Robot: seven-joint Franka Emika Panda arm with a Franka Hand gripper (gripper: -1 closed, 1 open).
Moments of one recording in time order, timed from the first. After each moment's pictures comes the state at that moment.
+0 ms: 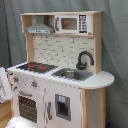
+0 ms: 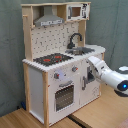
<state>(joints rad) -0.31 -1.47 1.39 -2.53 -0.26 2.57 0.36</state>
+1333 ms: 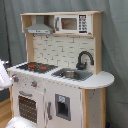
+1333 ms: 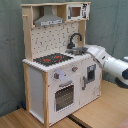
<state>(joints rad) -0.31 -1.48 1.24 -2.49 -0.27 2.57 -0.07</state>
